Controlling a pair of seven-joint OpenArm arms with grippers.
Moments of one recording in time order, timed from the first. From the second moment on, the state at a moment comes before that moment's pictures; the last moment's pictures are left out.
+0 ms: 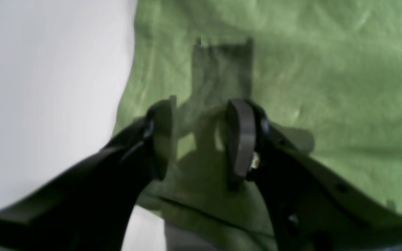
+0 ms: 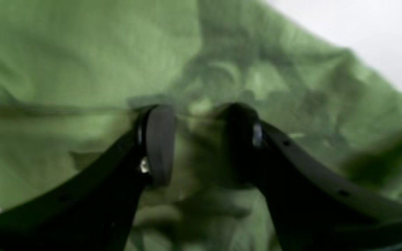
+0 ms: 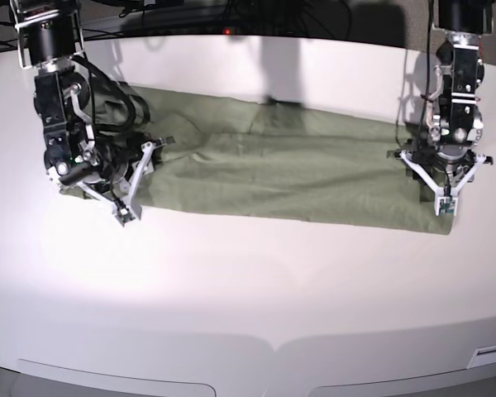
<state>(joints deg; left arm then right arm) 2.1 -14.1 -2.4 78.9 0.8 1.3 37.9 2.6 24.0 -6.6 84.6 20.1 17.7 -62.3</state>
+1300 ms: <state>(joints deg) 0.4 -14.5 -2.4 97.0 10.8 -2.1 43.7 21.0 23.6 -6.4 81.9 21.5 17.4 -62.8</state>
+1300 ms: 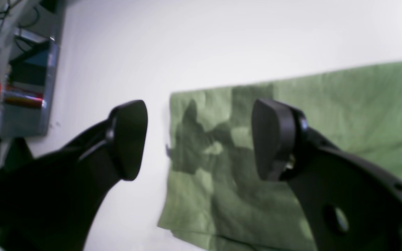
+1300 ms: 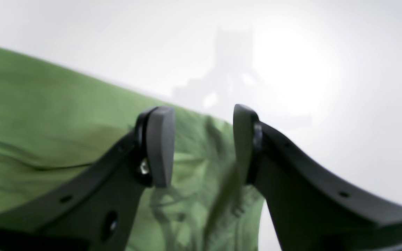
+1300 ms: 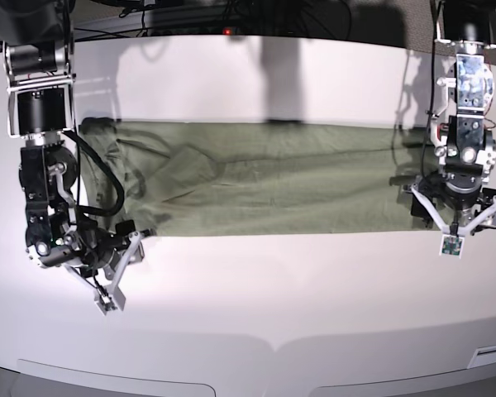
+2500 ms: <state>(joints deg) -28.6 -36.5 -11.2 30.3 -31.3 -38.8 50.4 20.4 23.6 -6.4 95.1 34.9 24.3 -67.3</state>
